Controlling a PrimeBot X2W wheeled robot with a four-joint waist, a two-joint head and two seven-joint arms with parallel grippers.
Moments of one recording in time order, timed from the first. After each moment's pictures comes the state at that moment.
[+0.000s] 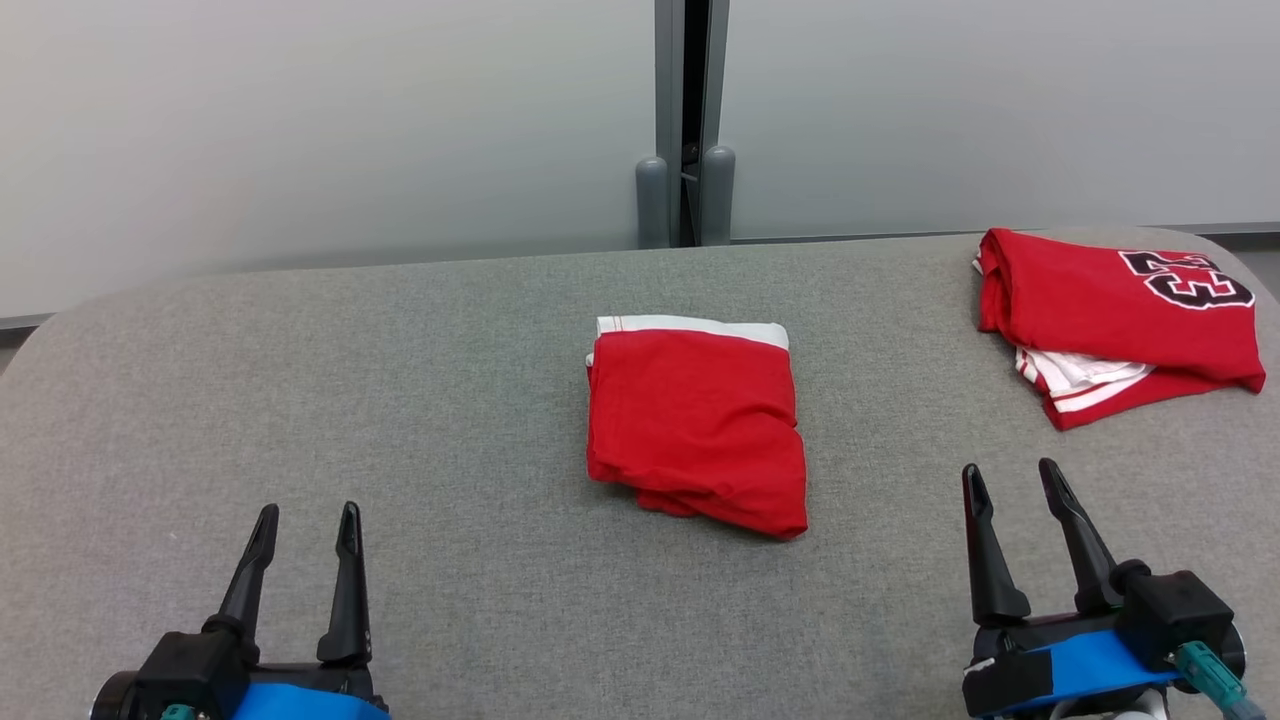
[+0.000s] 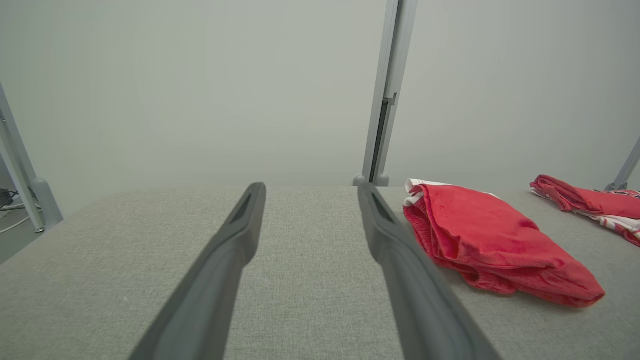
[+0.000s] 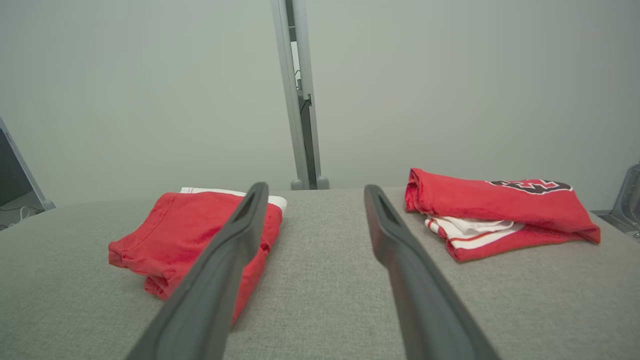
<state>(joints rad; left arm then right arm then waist) -0.04 0.05 0.01 0.18 -0.14 -0.10 -0.26 -0.04 -0.06 0.00 0.16 0.10 0.13 -0.26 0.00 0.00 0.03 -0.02</state>
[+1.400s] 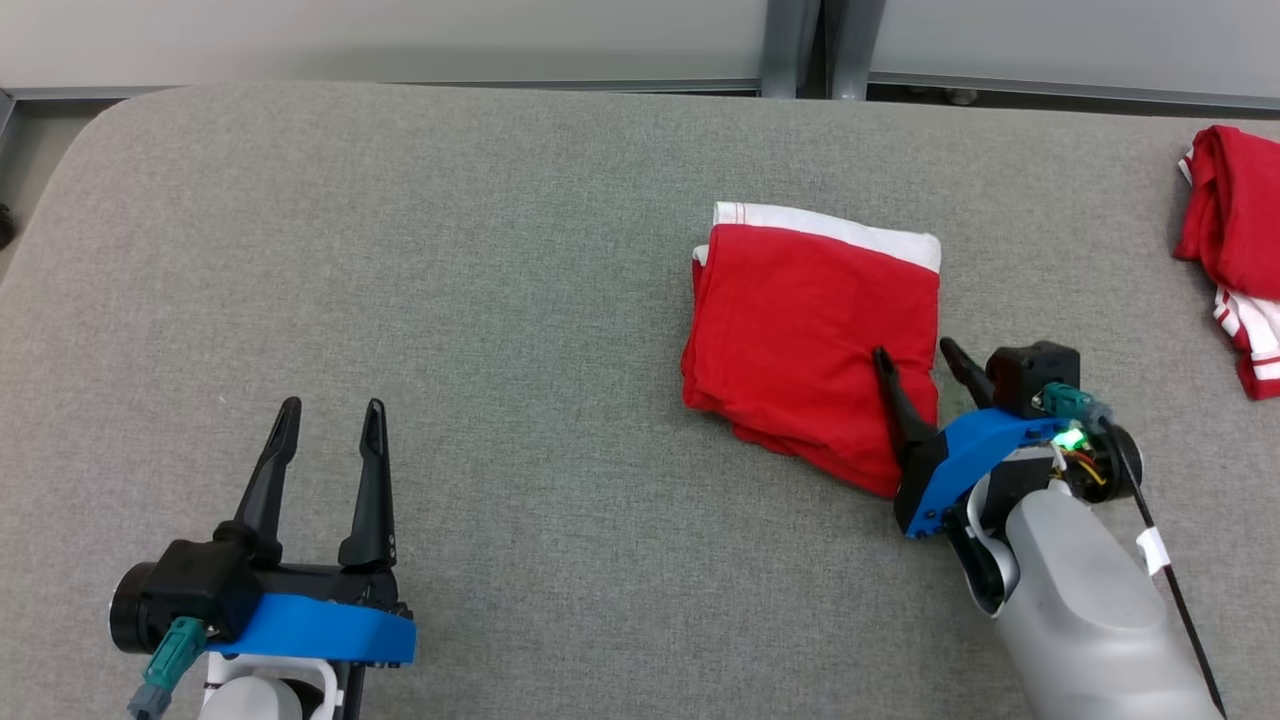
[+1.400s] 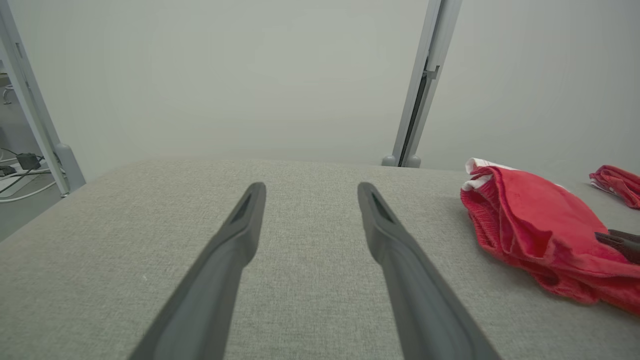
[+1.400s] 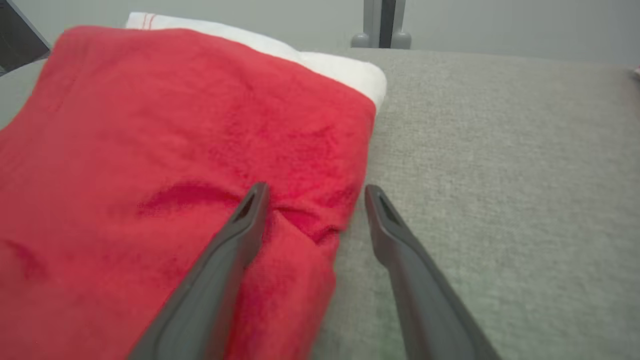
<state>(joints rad) -0.19 0.05 -0.04 0.16 -0.18 -0.09 -0.26 -0.63 -0.10 0.12 0.87 0.13 0.13 -0.14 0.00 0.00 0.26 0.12</state>
